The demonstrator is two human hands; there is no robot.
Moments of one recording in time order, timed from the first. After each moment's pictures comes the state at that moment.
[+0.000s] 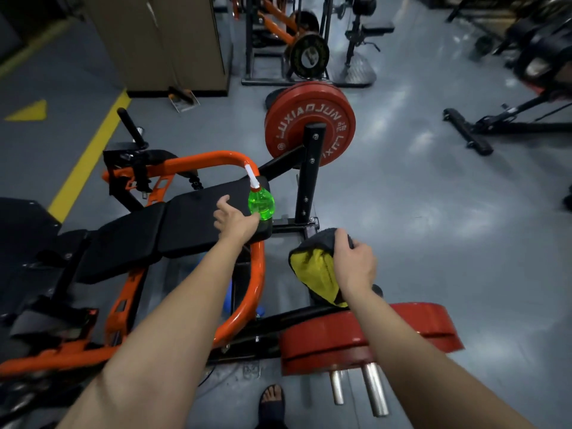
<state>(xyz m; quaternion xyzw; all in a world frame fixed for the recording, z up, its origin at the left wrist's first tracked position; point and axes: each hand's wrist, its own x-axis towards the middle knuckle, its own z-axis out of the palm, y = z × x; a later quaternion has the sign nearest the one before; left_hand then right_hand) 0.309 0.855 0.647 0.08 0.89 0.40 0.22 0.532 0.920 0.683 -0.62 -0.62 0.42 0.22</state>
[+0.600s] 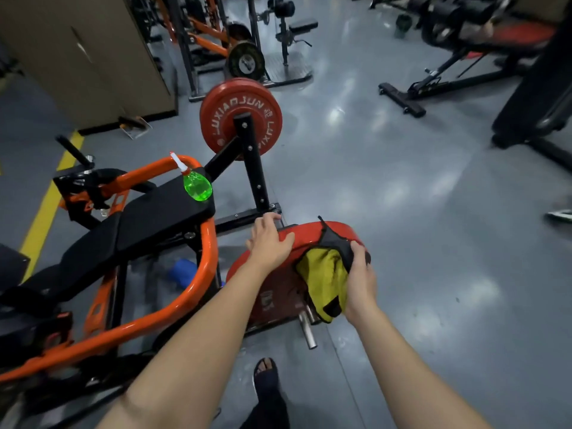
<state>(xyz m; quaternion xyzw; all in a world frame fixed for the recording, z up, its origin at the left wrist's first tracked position) 0.623 0.837 0.646 0.40 0.84 0.29 0.21 0.808 0.854 0.645 -0.63 -0.28 0.63 0.36</state>
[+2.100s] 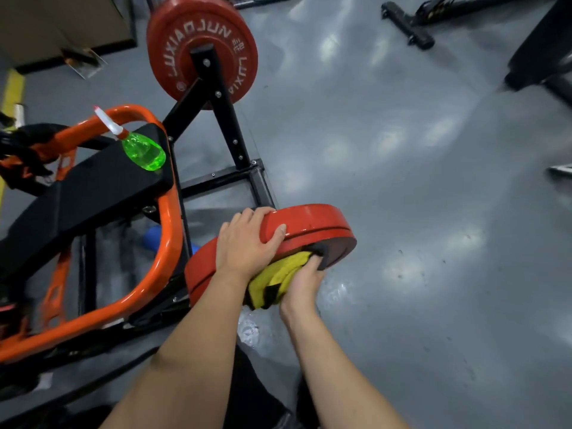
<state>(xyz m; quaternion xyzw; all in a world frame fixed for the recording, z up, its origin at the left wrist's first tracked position) 0.630 0.879 0.588 0.51 0.84 0.15 0.08 0.739 0.885 0.539 -0.62 -0.10 0.65 0.43</state>
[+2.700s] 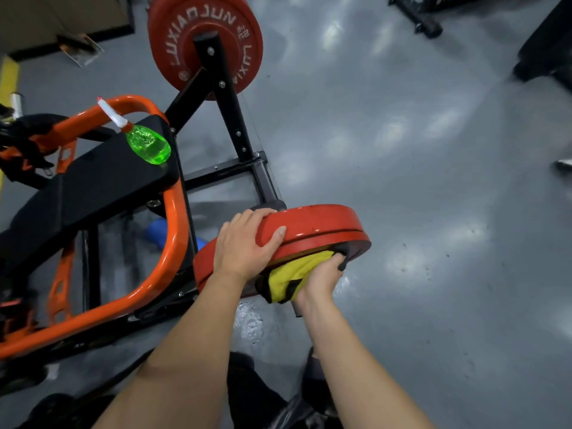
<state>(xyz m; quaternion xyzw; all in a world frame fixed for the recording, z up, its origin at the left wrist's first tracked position) 0.603 0.862 0.583 0.52 0.82 0.20 0.12 0.733 0.902 0.536 -0.65 0.00 0.64 0.41</state>
